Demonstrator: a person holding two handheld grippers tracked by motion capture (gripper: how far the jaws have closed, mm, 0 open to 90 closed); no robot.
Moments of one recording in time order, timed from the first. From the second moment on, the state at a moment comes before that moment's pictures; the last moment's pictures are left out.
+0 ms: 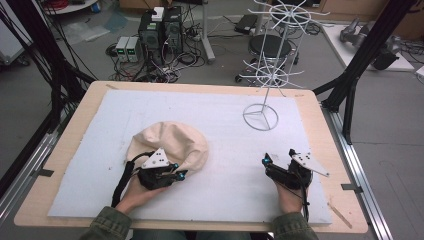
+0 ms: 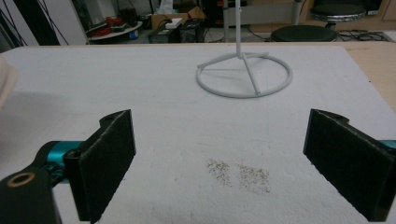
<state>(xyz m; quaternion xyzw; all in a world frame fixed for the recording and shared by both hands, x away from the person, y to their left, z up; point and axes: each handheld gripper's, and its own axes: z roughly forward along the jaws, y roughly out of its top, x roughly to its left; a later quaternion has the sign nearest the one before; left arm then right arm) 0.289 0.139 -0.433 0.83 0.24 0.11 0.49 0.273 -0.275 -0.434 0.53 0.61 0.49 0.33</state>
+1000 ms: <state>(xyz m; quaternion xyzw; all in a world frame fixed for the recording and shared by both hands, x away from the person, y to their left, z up) 0.273 0.192 -0.374 0.66 0.23 0.19 0.69 0.272 -0.274 -0.433 0.53 0.61 0.49 0.33</state>
